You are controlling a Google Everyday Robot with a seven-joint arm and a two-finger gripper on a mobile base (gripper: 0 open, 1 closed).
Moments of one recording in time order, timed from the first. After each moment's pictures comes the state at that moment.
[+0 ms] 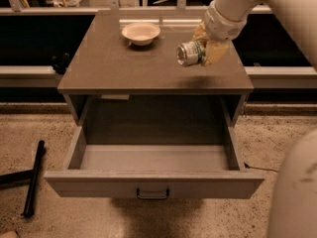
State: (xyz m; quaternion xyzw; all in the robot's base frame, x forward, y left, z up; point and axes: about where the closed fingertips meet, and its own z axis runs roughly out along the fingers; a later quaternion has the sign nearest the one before) arm 0.677 -0.138 0.895 -0.81 0.55 -0.06 0.18
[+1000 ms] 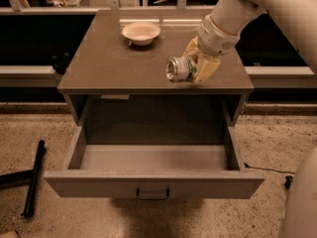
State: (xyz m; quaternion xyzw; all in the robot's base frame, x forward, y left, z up) arm 0.626 -0.106 0.875 -0.81 0.55 0.06 0.19
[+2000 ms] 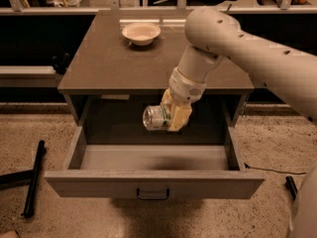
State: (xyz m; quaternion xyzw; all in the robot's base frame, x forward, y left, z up) arm 0.543 -0.040 0.770 -0.79 0.57 0.18 0.10
